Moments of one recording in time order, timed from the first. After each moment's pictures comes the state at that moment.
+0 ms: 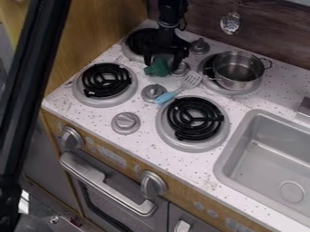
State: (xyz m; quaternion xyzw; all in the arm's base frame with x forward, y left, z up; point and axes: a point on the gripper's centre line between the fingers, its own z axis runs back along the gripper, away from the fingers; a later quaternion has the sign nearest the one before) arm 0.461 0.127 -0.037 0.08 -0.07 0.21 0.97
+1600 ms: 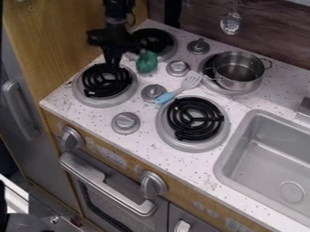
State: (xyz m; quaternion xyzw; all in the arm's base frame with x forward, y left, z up) arm 0.402 0.188 -0.008 0.11 -0.09 0.21 0.97
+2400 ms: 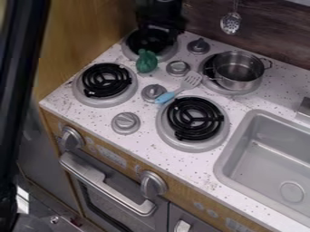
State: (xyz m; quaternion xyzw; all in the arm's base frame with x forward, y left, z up) arm 0.473 0.140 0.017 0.11 -0.12 0.16 0.97
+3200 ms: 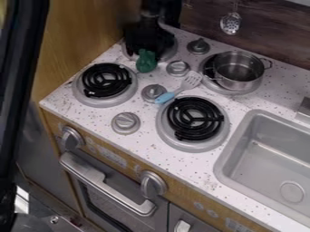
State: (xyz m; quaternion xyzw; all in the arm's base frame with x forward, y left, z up) arm 0.447 0.160 -0.022 0.10 -0.07 0.21 0.97
